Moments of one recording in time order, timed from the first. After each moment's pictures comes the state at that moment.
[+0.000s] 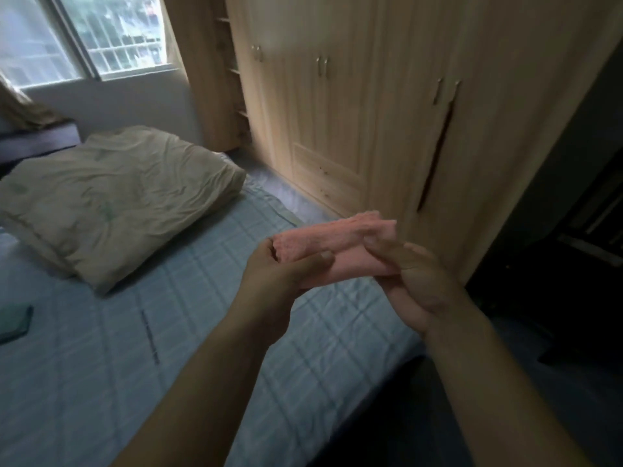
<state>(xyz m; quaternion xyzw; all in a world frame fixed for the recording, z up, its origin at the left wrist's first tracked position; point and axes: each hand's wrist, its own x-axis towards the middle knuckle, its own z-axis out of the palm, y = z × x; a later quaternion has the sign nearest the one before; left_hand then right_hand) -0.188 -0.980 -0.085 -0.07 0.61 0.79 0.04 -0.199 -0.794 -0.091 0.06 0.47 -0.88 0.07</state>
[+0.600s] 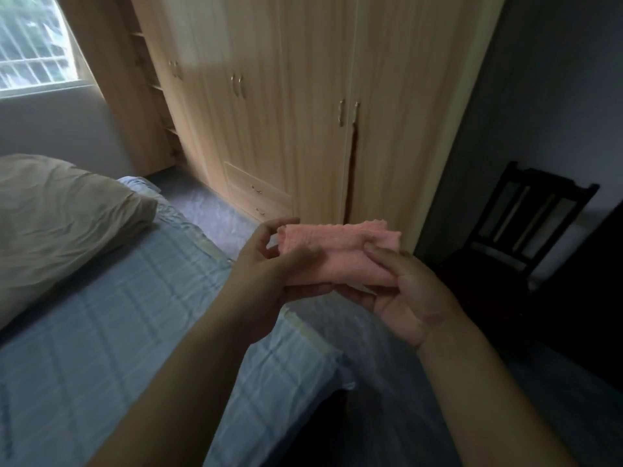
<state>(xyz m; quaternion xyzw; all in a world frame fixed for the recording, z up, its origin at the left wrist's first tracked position) -0.281 -0.727 -0.051 0.01 0.56 0.81 0.14 -0.258 -0.535 -0.076 0.13 0.43 -0.89 0.05</state>
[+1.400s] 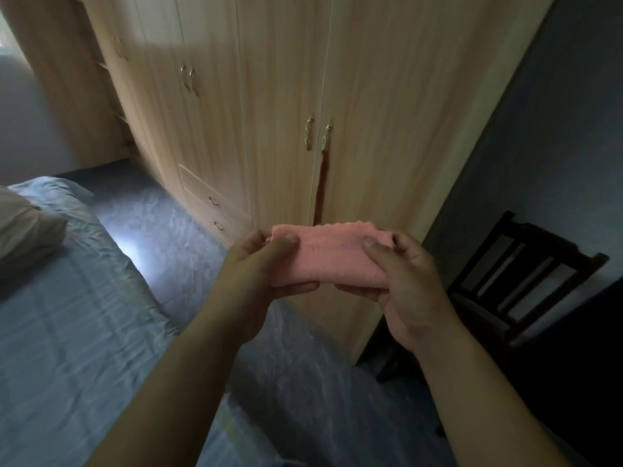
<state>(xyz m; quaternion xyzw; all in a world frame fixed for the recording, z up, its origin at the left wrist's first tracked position) -0.575 -0.568 -0.075 -0.01 0.56 0.82 0.10 -0.540 -0.382 -0.059 0.12 0.61 -0.78 -0.06</state>
